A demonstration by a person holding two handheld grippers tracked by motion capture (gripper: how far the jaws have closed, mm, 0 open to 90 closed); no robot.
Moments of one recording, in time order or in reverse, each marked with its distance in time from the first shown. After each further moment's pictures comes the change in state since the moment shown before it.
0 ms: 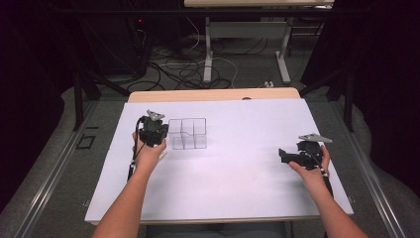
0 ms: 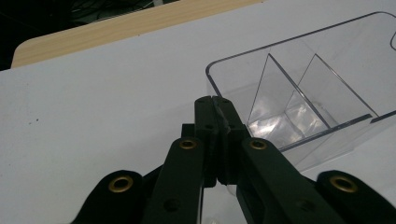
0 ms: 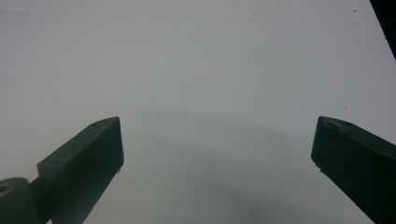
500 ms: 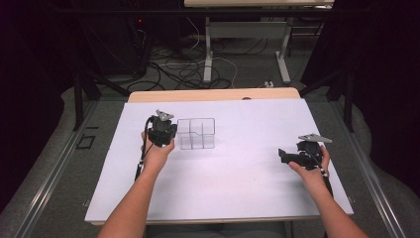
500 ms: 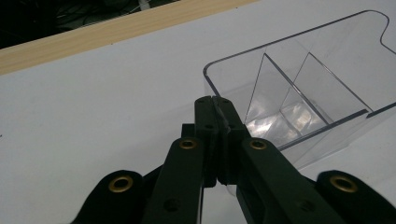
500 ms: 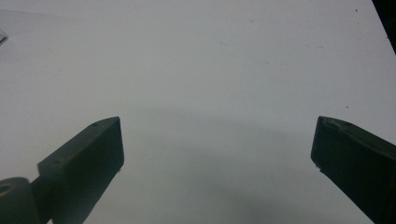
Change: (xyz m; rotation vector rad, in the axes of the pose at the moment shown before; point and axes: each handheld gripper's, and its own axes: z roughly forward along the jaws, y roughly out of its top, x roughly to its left) left arm -0.023 0.006 0.007 -0.020 -0.039 0.015; right arm 0.000 0.000 0.000 0.003 0.005 -0.001
